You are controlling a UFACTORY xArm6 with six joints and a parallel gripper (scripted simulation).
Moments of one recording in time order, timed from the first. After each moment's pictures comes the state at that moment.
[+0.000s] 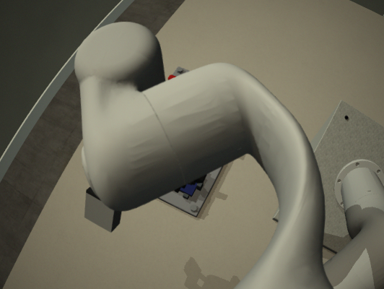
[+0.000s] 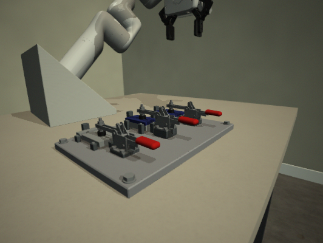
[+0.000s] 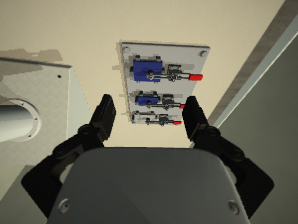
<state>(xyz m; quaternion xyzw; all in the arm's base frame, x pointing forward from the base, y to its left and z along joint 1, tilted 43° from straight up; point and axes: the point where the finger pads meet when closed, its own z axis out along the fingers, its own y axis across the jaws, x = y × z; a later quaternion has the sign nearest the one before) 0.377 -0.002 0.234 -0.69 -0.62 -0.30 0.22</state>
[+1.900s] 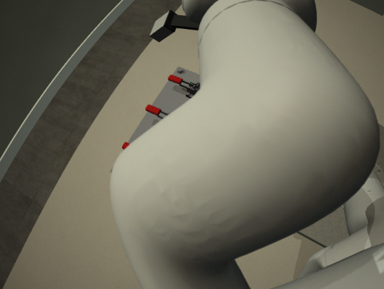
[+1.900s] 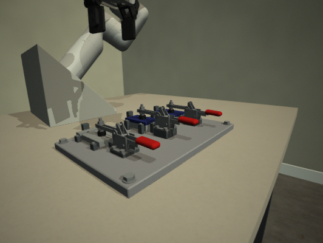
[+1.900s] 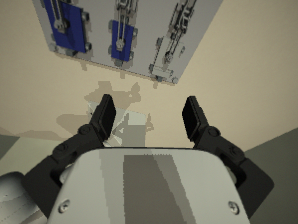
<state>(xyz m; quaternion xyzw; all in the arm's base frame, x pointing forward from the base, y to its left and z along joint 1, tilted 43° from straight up) 0.366 -0.160 0.053 -0.93 -0.06 -0.11 0.35</state>
